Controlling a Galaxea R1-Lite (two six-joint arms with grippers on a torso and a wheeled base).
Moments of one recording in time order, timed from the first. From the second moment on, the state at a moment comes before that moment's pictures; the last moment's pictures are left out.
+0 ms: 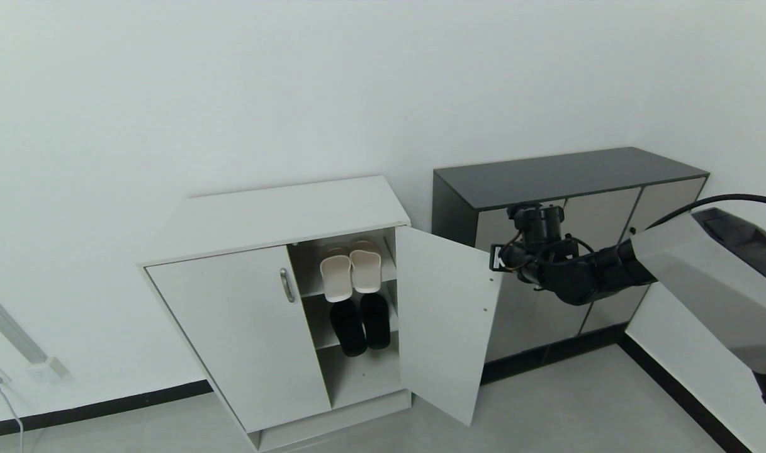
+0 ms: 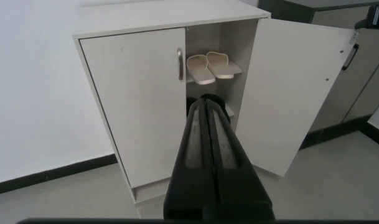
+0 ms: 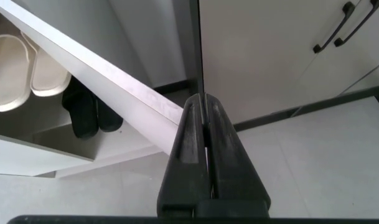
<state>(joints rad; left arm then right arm) 0.00 0.00 0.00 0.00 0.00 0.01 0.37 2.35 -1.55 -0.43 -0.25 0.23</state>
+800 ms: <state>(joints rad) 0.00 0.00 0.00 0.00 0.00 0.01 0.52 2.24 -1.36 -0.45 -0.26 0.22</state>
